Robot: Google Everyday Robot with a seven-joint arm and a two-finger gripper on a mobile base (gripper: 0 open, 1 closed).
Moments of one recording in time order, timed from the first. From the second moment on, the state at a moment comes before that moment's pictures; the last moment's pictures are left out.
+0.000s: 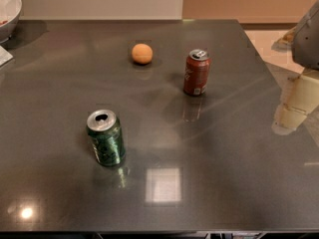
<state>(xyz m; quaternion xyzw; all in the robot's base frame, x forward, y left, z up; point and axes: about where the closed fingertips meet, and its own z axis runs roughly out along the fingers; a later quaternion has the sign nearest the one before) 0.438 -0.217 0.976 -0.60 0.78 -0.03 0.16</state>
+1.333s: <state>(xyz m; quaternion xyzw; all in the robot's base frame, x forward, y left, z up) 0.552 -0.162 0.938 -0.59 0.77 0.05 0.23</state>
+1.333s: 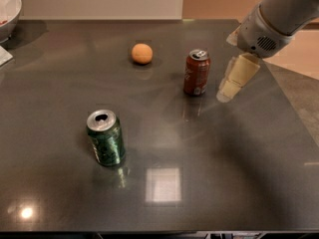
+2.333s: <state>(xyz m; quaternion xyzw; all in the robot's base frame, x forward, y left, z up) 0.623 -0.133 0.910 -0.56 0.78 0.10 0.27</state>
